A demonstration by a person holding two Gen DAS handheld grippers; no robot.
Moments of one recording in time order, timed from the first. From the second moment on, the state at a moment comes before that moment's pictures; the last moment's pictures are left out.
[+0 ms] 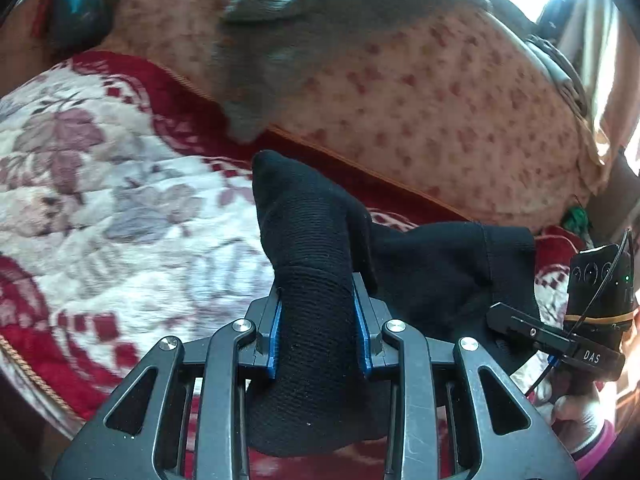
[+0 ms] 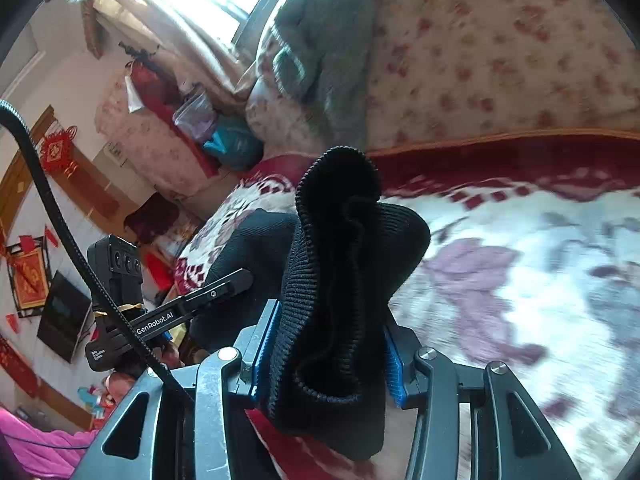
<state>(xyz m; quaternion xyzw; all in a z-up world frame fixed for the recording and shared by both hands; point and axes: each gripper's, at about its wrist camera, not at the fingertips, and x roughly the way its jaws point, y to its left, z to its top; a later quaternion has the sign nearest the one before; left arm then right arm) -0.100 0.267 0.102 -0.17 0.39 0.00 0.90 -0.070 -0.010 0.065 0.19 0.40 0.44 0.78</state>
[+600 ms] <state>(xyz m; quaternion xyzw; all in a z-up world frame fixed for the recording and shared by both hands) -0.103 0.322 0.047 -0.21 0.43 0.07 0.87 -0.036 0.041 0.006 0.18 0.48 0.39 0.76</state>
